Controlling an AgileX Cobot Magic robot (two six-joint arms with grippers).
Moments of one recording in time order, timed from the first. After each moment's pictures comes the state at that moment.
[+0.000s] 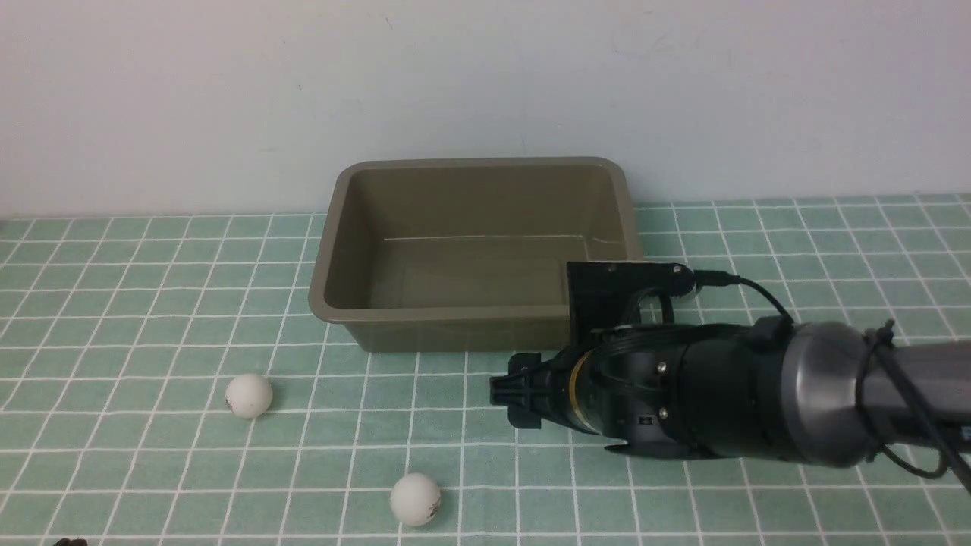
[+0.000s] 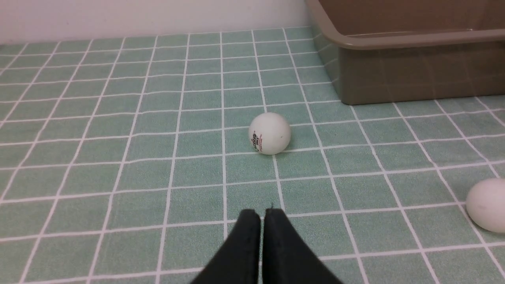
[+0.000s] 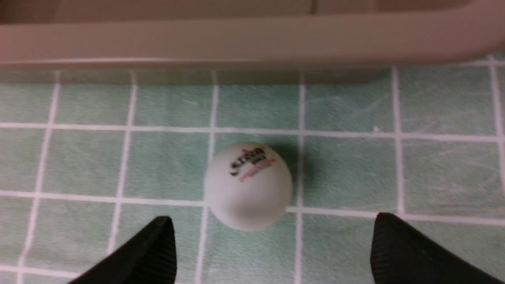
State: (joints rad) right arm 0.82 1.84 -1.09 -0.89 0.56 1.53; left arm 0.04 -0.01 0.03 -0.33 0.39 0.29
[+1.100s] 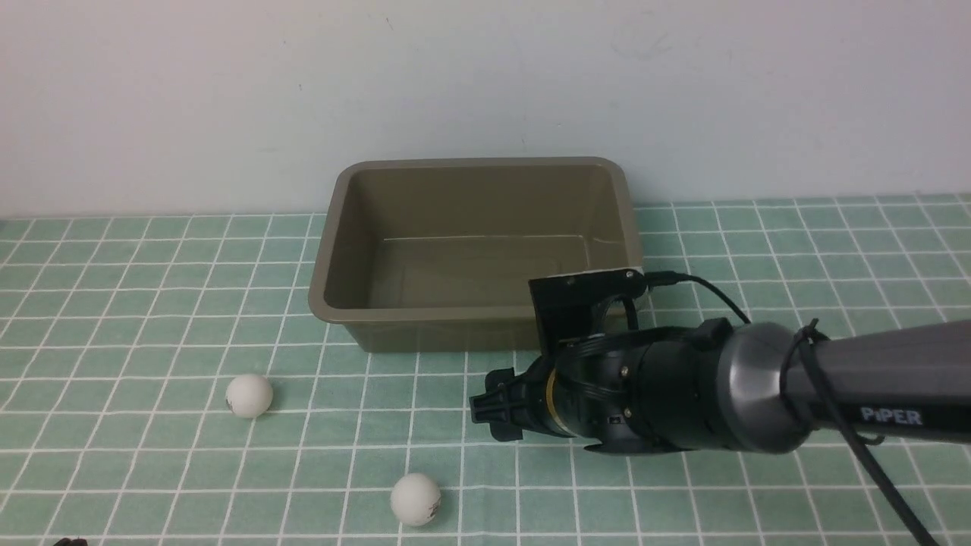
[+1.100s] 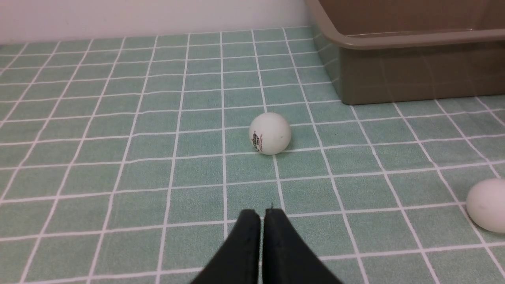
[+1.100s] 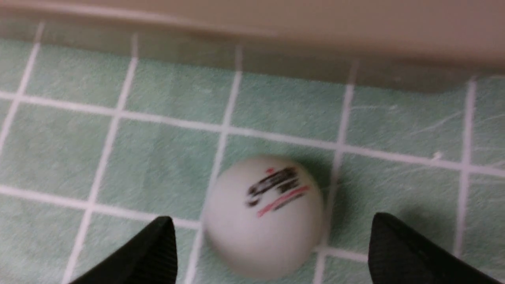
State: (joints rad) right arm 0.79 1.97 -1.14 -0.95 0.47 1.46; left arm 0.04 -0.01 0.03 -0.33 0.39 0.29
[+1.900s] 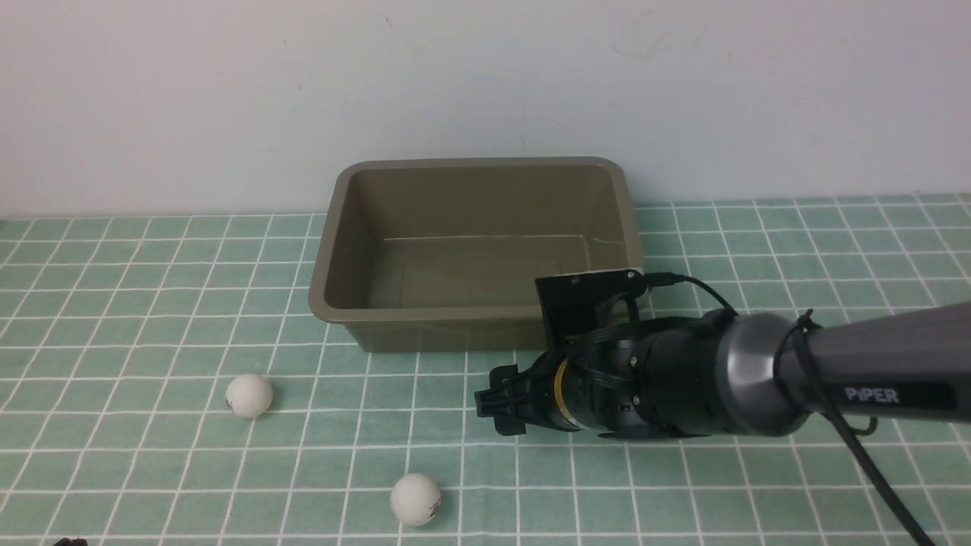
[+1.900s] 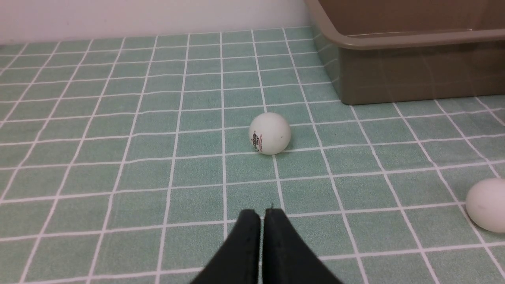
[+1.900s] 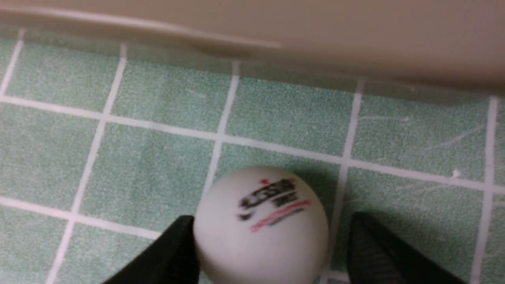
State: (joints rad) right arm 0.76 2.01 -1.14 -0.99 0.39 1.46; left arm 0.04 -0.01 0.03 -0.33 0.39 0.29
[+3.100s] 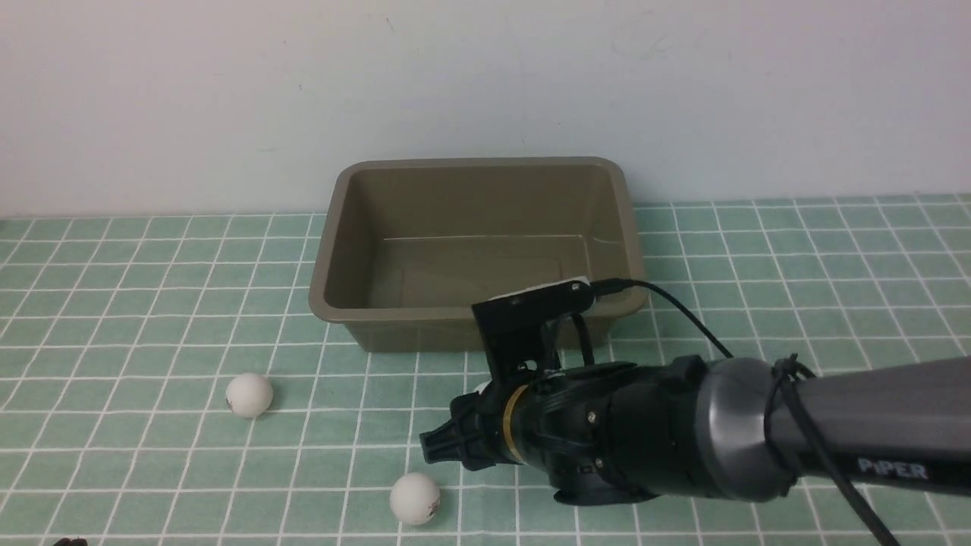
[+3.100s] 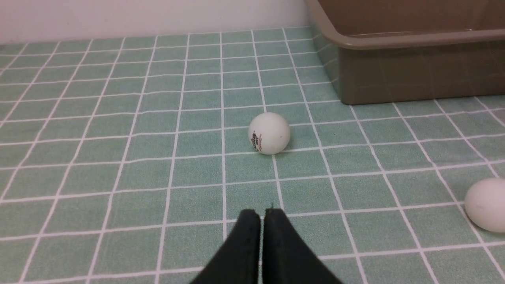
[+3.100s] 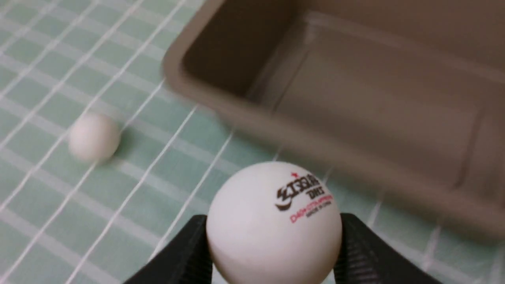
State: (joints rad) right arm 1.01 1.70 -1.14 -1.15 0.56 1.48; left arm 0.04 -0.01 0.03 -0.33 0.39 0.29
